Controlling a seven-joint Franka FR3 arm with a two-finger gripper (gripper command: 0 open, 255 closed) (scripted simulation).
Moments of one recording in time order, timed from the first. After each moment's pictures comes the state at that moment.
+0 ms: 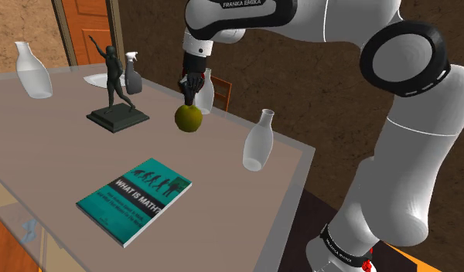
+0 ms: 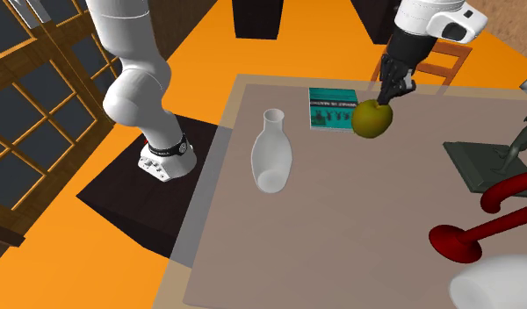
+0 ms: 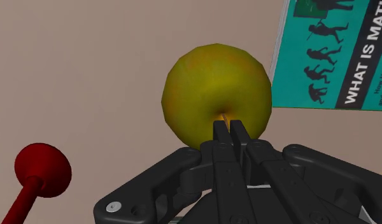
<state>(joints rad) 0.32 0.19 -0.15 -1.63 0.12 1.86 -0.19</state>
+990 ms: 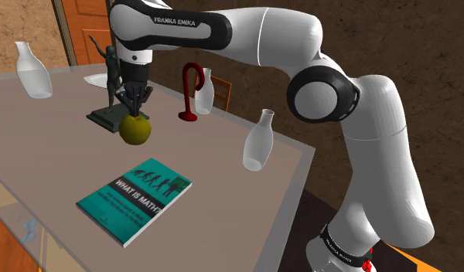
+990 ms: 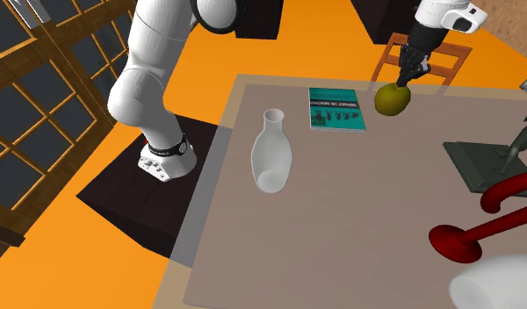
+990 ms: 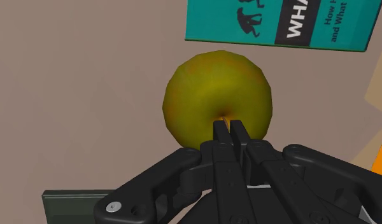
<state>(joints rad) 0.44 0.62 -0.07 -1.06 0.12 1.75 0.03</state>
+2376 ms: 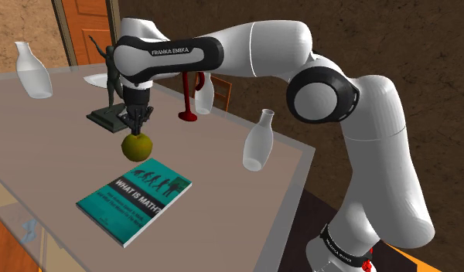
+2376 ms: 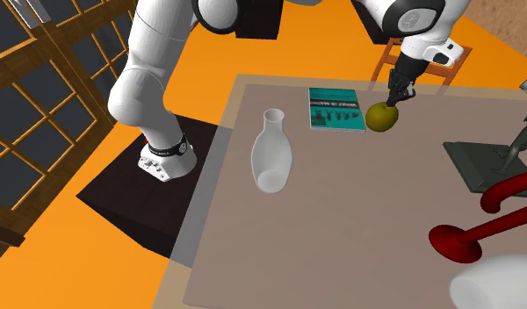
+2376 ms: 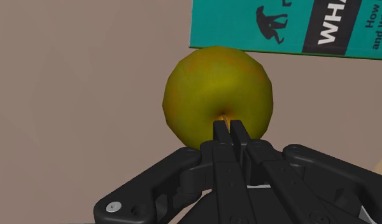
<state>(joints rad) 0.45 0.63 -0.07 -1.24 0.12 1.93 0.02</state>
